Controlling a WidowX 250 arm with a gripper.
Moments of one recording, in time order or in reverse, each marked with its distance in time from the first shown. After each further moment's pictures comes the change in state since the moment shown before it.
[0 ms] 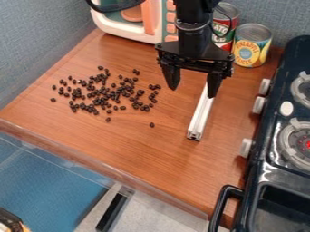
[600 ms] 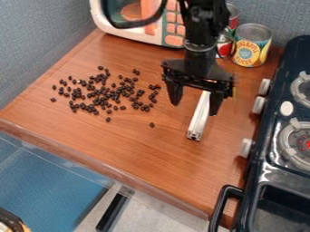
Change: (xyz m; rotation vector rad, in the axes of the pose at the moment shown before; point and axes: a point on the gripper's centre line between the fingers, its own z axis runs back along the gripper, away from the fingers) arm -0.007 -0.006 -0.031 0.043 0.070 -0.013
